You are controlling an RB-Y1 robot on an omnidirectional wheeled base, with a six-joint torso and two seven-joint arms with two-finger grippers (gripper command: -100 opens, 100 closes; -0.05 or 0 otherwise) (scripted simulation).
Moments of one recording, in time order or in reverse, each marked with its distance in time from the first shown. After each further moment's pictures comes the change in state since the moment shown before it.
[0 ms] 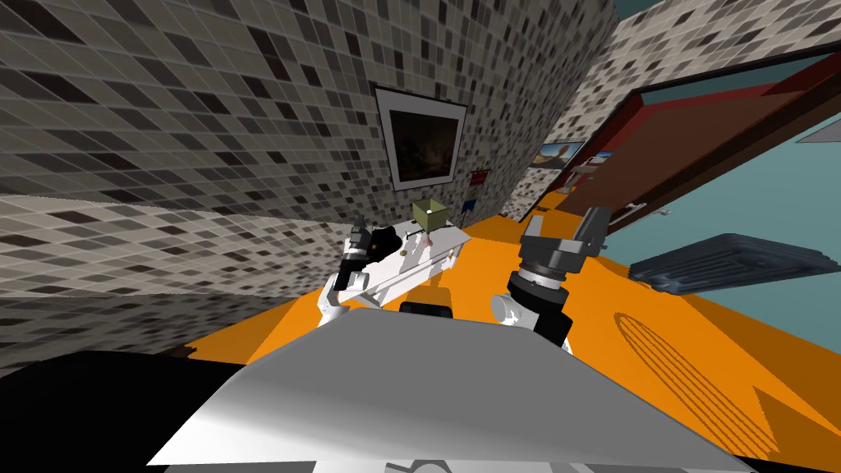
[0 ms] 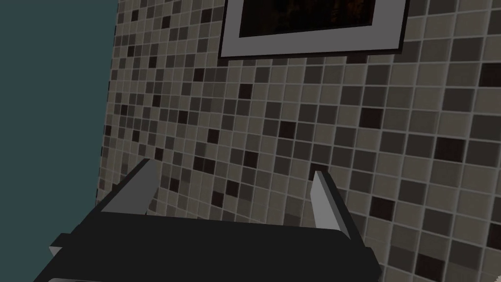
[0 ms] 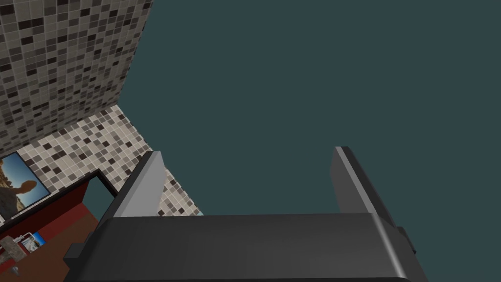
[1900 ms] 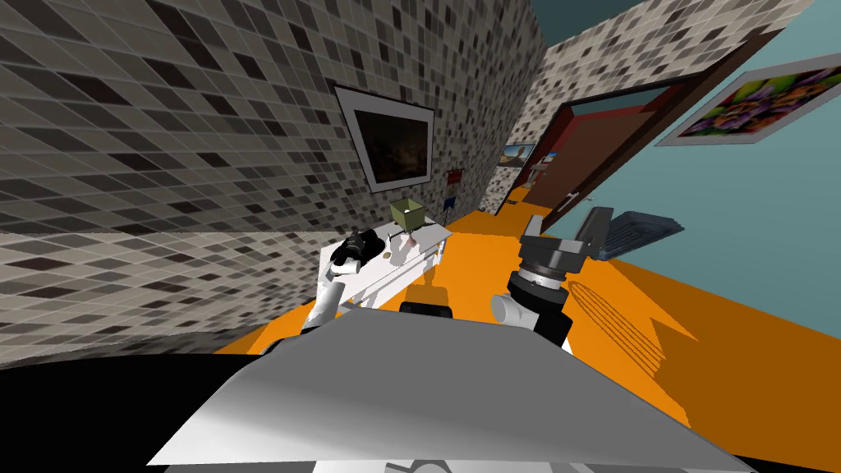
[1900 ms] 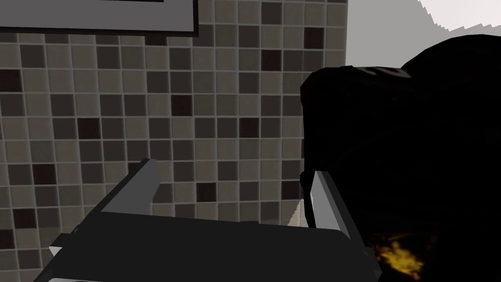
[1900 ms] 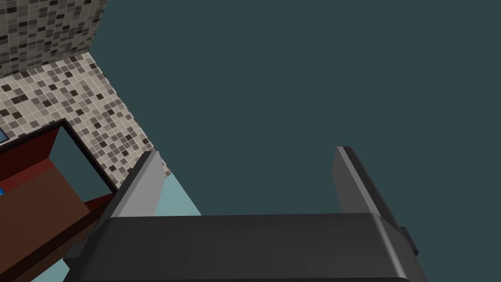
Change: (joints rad) left arm -0.277 0.158 0.162 0.495 0.080 0.454 0.175; right arm 0.000 0.000 0.000 0.000 0.000 0.000 0.000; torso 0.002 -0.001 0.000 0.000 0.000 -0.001
